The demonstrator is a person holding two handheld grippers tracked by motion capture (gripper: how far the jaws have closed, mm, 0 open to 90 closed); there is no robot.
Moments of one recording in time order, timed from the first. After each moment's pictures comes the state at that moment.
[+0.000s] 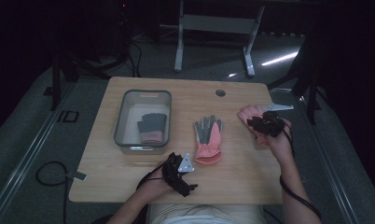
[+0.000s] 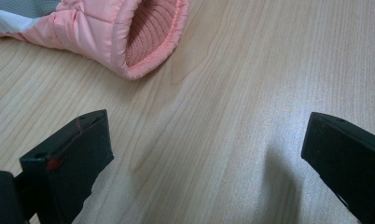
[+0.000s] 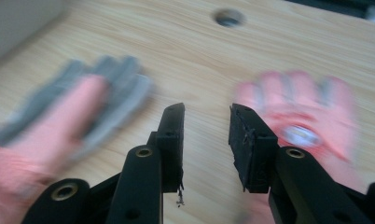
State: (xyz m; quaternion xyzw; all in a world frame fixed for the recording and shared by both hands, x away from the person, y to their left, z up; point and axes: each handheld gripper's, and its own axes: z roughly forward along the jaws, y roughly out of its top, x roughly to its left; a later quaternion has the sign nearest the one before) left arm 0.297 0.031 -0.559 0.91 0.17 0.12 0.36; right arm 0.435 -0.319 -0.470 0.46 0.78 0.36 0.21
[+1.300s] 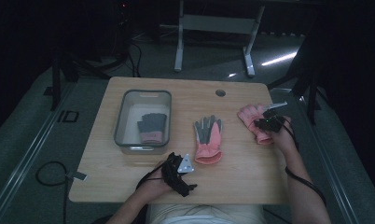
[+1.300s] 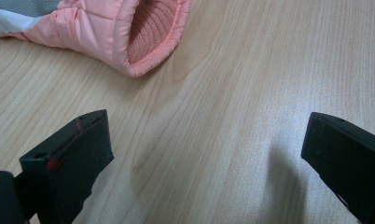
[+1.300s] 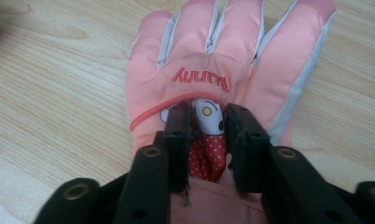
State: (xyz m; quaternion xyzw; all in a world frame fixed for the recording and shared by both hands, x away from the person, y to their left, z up) left arm 0.297 0.032 -0.561 0.91 0.16 0.13 0.36; right arm 0.499 -0.358 -0.525 0.47 0.82 0.26 0.21
